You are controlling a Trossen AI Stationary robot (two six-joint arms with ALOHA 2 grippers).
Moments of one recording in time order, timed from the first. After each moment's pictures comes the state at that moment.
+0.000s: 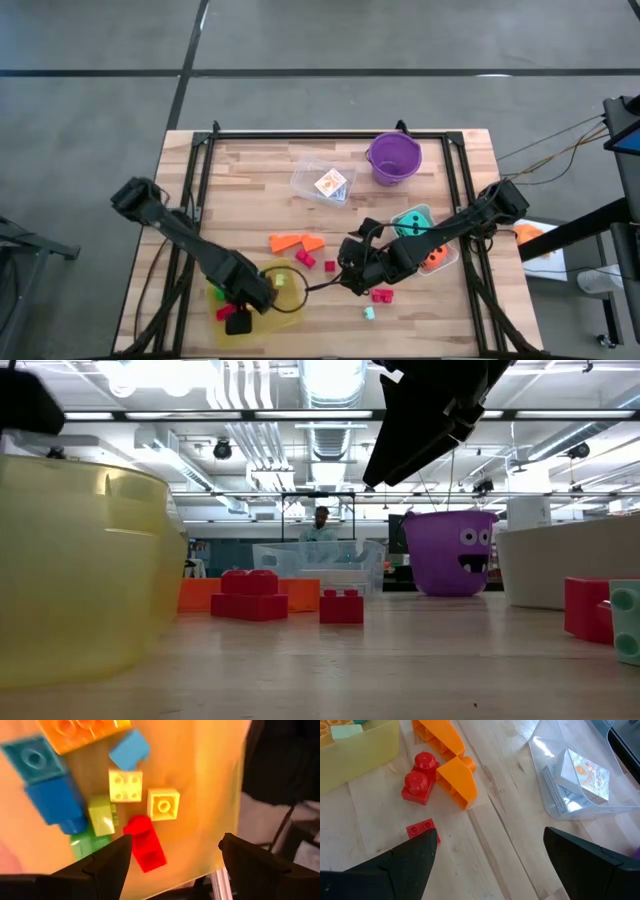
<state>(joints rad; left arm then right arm) -0.61 1.66 1.23 -1.01 0.35 -0.78 0.44 1.80 1.32 -0.67 0.67 0.67</state>
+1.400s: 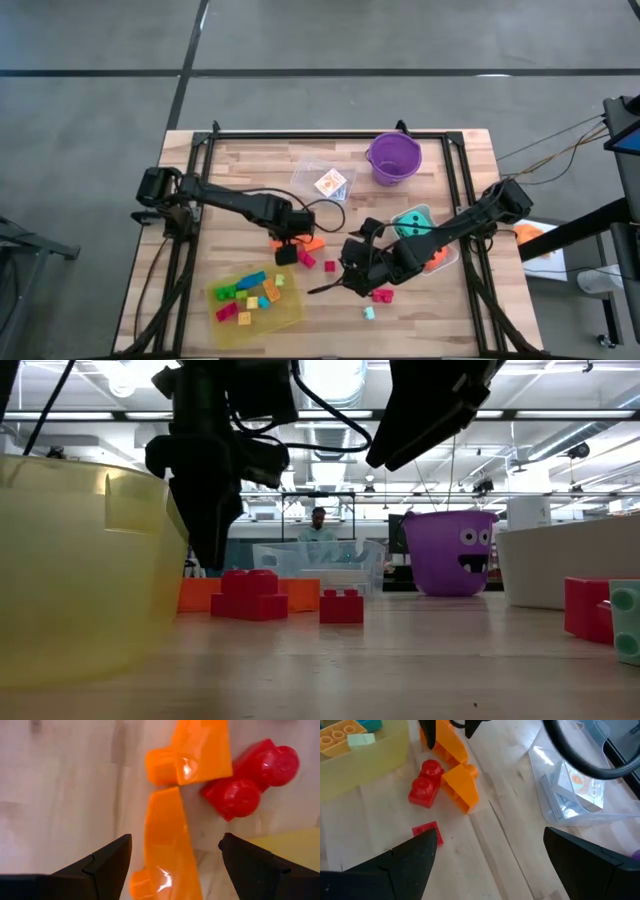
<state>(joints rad) -0.08 1.78 1.17 -0.82 0.02 -0.25 0.46 1.77 1.32 -0.68 0.68 0.64</state>
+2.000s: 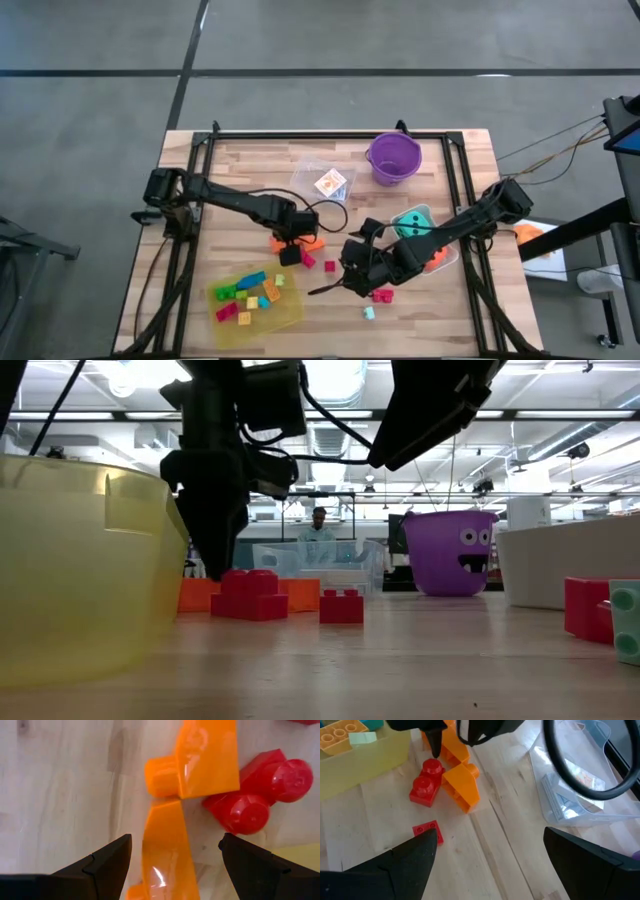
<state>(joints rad) -0.06 1.83 1.18 -0.78 0.03 -0.27 0.46 1.77 1.32 -0.67 0.68 0.63</state>
